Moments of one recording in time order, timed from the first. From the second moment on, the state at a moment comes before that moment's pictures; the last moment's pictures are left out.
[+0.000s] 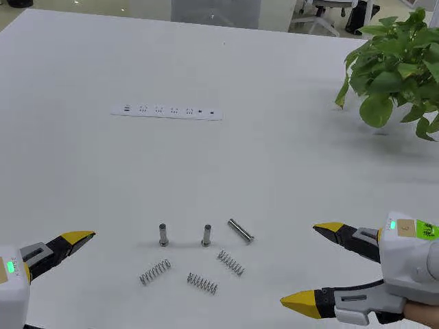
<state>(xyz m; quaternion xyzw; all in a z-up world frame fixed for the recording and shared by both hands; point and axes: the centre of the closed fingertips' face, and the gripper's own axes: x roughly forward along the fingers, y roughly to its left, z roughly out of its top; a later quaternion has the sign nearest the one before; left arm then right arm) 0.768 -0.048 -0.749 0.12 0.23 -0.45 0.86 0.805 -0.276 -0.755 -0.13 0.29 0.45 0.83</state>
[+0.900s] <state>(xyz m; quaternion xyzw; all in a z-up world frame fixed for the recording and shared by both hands) 0.786 -0.049 -0.757 0.09 0.22 -0.44 0.86 0.895 -0.232 -0.791 -0.16 0.36 0.43 0.81</state>
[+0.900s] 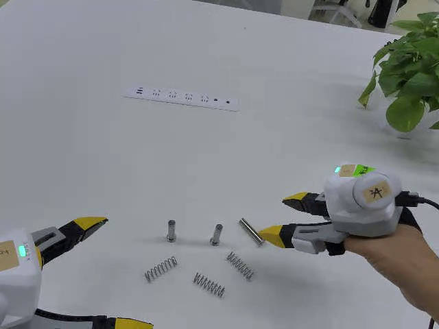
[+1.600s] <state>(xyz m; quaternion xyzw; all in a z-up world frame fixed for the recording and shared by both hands) 0.791 -0.049 -0.768 0.06 0.23 -0.44 0.87 0.914 -0.210 -0.849 -0.18 0.45 0.41 0.77</state>
